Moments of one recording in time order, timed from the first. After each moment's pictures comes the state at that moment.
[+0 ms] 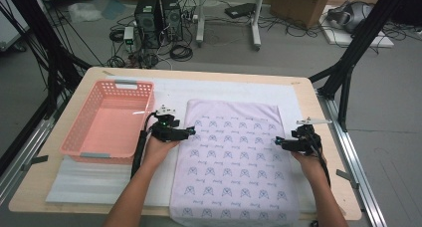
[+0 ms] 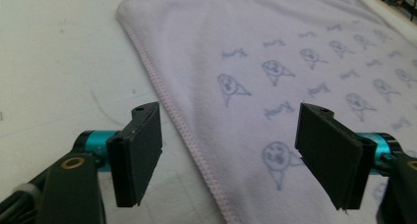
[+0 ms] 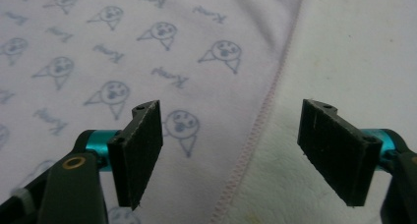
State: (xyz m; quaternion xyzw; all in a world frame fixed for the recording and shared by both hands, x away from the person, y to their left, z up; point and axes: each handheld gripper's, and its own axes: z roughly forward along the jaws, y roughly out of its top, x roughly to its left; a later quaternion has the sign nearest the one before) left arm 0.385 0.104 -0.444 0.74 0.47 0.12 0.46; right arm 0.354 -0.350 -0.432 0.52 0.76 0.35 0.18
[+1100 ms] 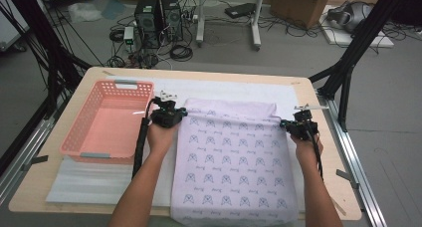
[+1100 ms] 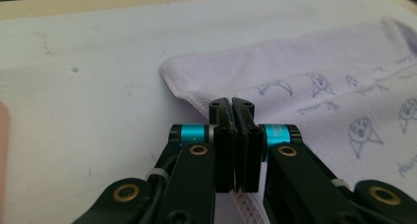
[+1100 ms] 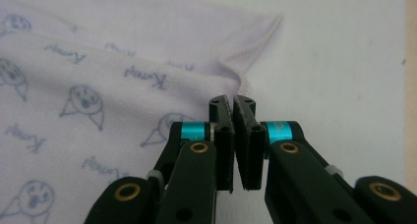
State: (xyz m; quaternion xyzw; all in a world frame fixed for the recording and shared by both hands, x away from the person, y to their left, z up) left arm 0.406 0.099 -0.399 0.72 0.50 0.20 0.44; right arm 0.390 -0.343 -0.410 0.54 0.74 0.35 0.20
